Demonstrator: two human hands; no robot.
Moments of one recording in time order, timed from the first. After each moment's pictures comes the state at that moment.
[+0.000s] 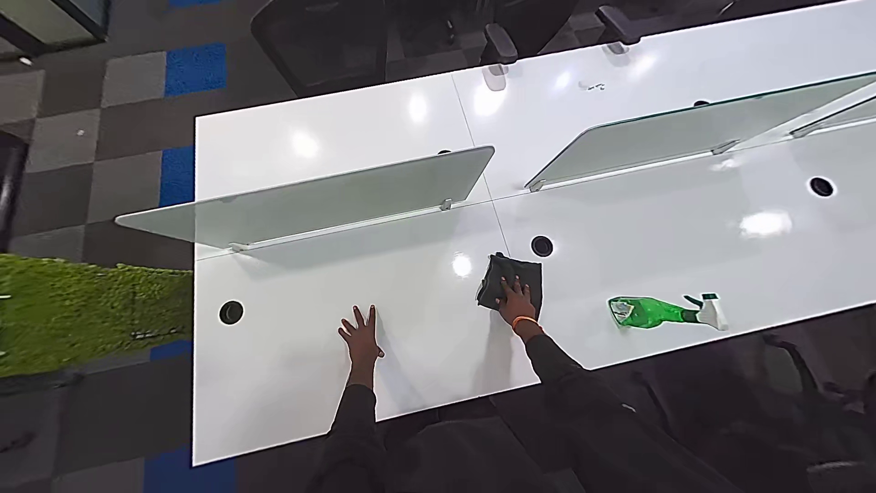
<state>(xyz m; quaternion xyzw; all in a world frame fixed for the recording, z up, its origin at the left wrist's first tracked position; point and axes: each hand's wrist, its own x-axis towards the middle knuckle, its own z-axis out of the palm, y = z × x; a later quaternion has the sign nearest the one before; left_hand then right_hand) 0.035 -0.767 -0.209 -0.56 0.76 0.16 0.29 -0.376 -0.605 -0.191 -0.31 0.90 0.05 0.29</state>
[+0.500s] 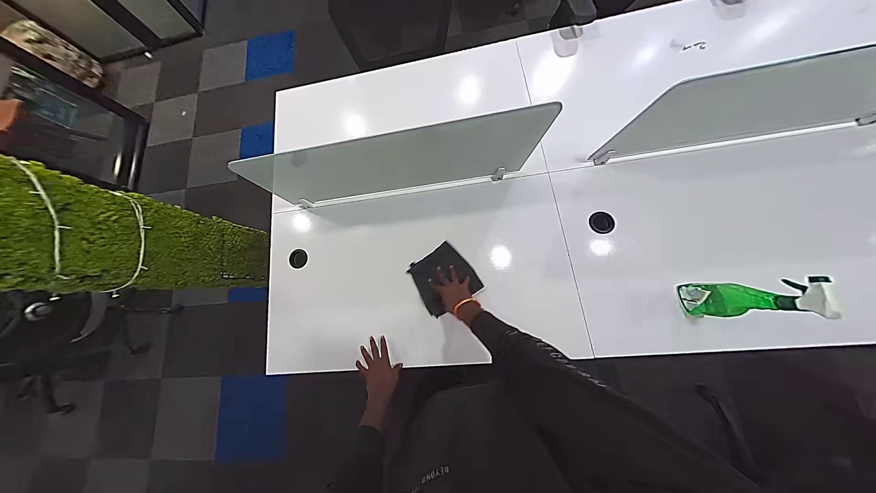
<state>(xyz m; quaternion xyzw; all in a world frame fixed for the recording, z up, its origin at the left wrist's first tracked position) 0.205 -0.601 -0.169 -0.65 0.69 0.22 0.22 -0.102 -0.698 -0.178 -0.62 0.68 0.09 0.37</state>
